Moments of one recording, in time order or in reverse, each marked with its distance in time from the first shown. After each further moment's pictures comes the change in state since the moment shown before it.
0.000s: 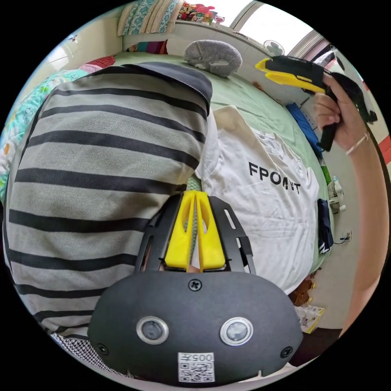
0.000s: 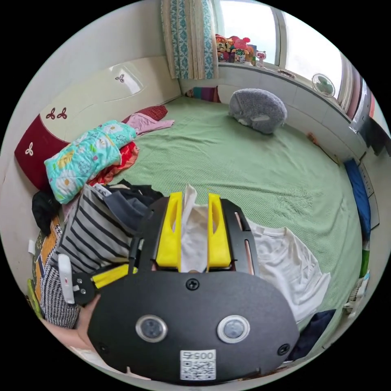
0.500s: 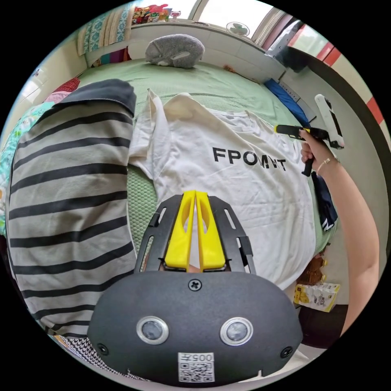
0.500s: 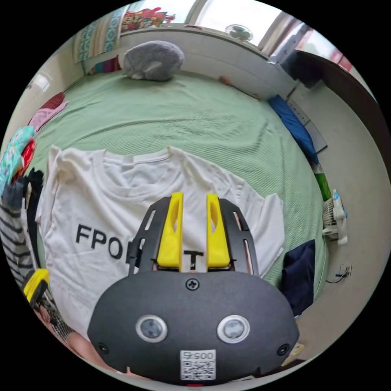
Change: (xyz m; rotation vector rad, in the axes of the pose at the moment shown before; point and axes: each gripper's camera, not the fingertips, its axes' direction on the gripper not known) left arm 0.109 -0.009 0.034 -0.051 -0.009 0.196; right arm 0.162 0.110 0.038 -0.186 0.466 0.334
